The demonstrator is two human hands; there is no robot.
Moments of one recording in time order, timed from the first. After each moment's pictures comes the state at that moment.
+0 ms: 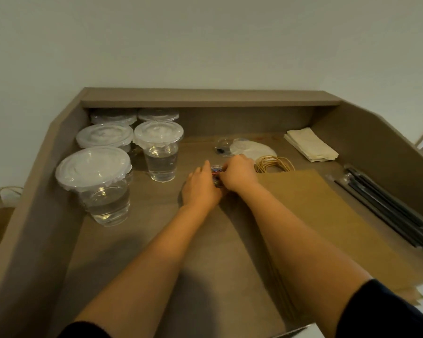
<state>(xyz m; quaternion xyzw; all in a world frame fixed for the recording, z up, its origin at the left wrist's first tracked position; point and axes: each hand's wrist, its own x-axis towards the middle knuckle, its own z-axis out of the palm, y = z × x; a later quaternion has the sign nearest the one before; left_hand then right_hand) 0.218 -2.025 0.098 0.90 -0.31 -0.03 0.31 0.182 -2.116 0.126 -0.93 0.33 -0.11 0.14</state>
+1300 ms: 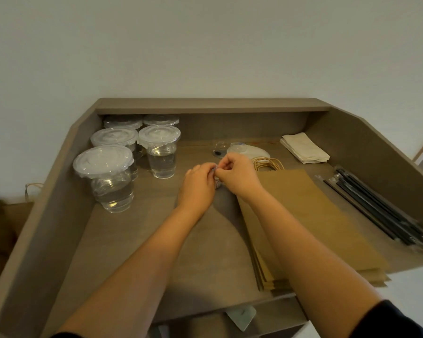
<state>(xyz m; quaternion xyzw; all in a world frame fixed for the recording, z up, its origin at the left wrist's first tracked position) 0.176 -2.004 0.108 0.83 -0.34 0.08 0.44 0.117 -2.094 0.146 -0.85 0.21 -0.25 0.41</state>
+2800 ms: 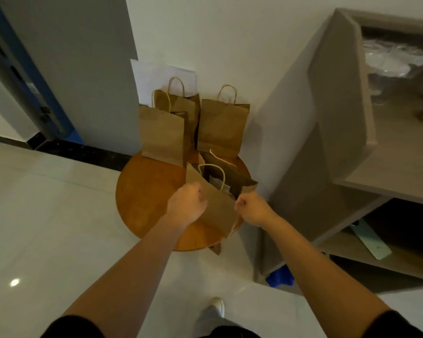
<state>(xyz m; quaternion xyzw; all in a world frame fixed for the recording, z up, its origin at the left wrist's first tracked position) 0.155 -1.458 -0.040 0.95 -0.10 -0.11 0.27 0.117 -1.636 -0.034 -0.93 0.11 0.18 0.30</state>
